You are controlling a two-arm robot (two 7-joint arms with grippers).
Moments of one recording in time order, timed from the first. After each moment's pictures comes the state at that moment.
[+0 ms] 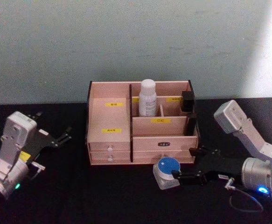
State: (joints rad) left arm -0.20 0.60 0.45 -1.41 -0.25 -0.12 0.03; right arm 0.27 0.65 -0.49 -1.67 0.42 0.47 0.50
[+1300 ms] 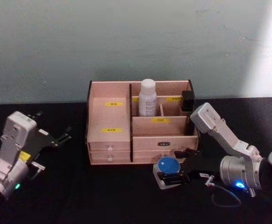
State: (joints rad) left arm -0.20 0.60 0.45 -1.41 -0.25 -0.12 0.03; right arm 0.39 0.55 -0.59 -1.50 0.37 0.48 0.53
